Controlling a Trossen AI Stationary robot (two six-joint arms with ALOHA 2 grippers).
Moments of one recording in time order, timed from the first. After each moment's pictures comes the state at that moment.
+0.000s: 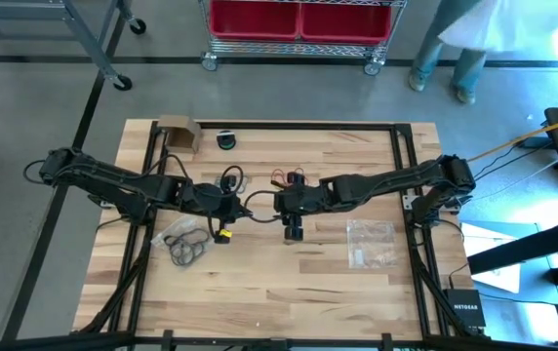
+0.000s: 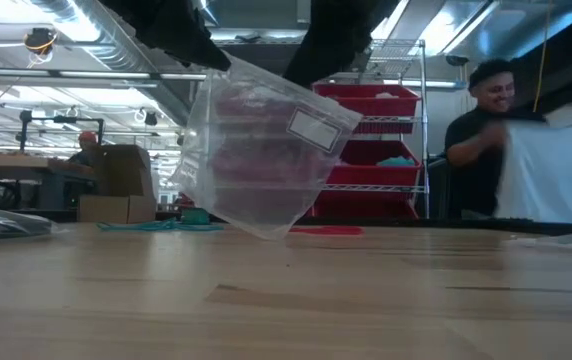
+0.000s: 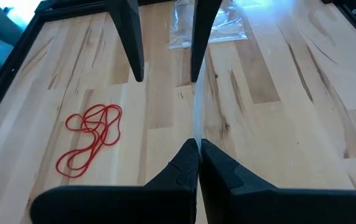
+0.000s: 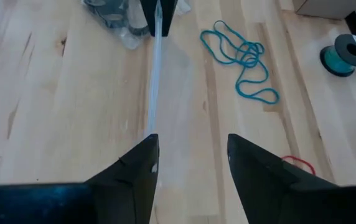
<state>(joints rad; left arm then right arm) -0.18 1.19 0.83 -0.23 -0.22 0.06 0.12 1.71 1.36 -0.47 0.17 0.05</state>
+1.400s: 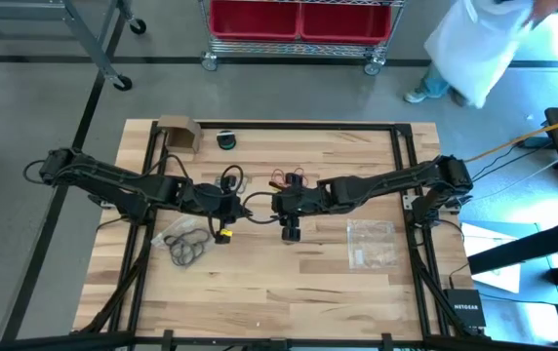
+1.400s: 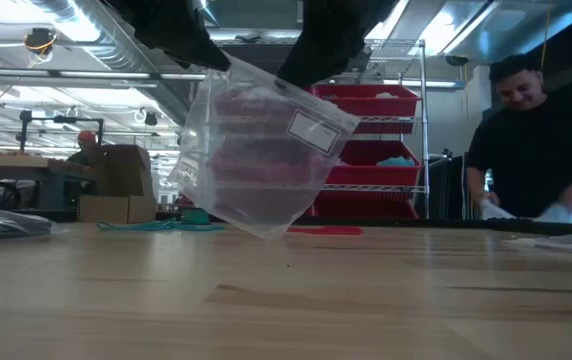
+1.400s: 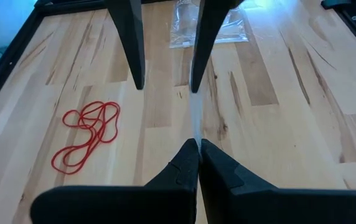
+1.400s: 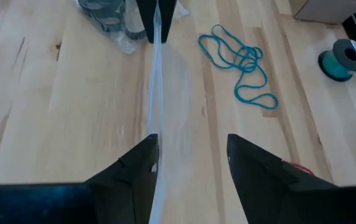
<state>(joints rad) -0.18 1.19 0.83 -0.22 -0.22 0.03 0.12 1.73 1.36 -0.44 0.19 0.05</state>
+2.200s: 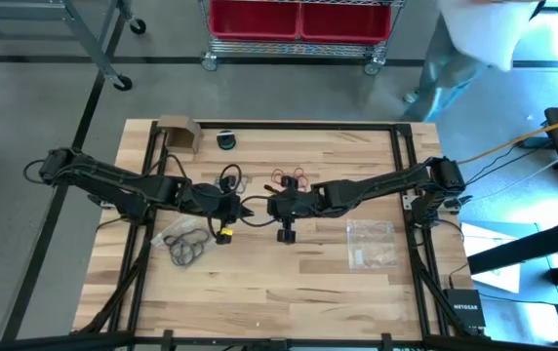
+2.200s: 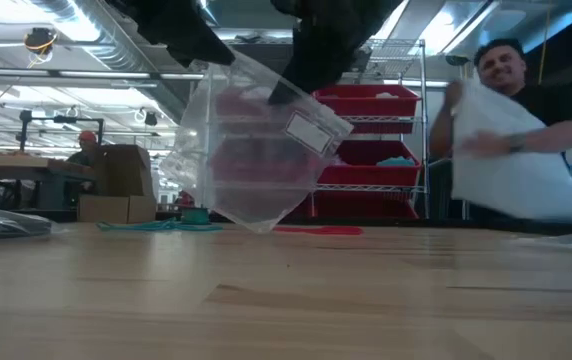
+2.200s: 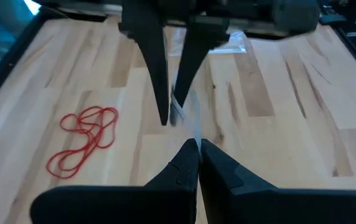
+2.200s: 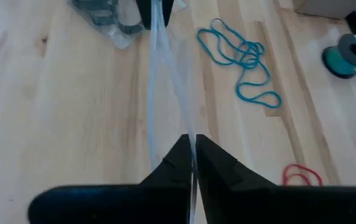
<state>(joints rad) -0.18 1.19 0.82 -0.19 -0.23 -0.01 0.12 1.79 1.36 -0.39 0.21 0.05</state>
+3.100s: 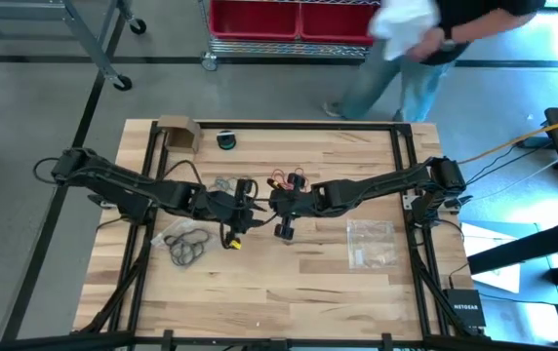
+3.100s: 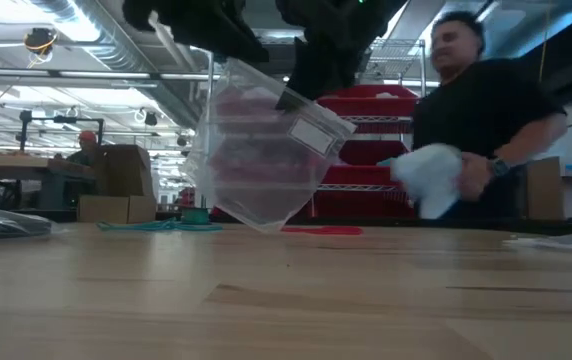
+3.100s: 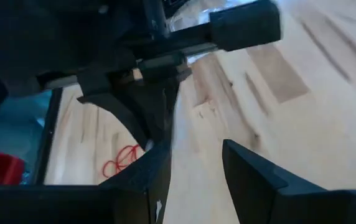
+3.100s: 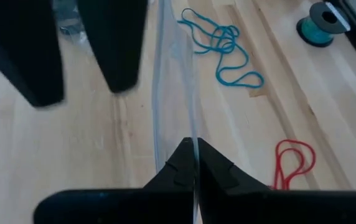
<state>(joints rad) -0.22 1.34 0.94 -0.17 -0.32 0.38 0.12 1.79 1.36 -0.44 0.29 0.22</state>
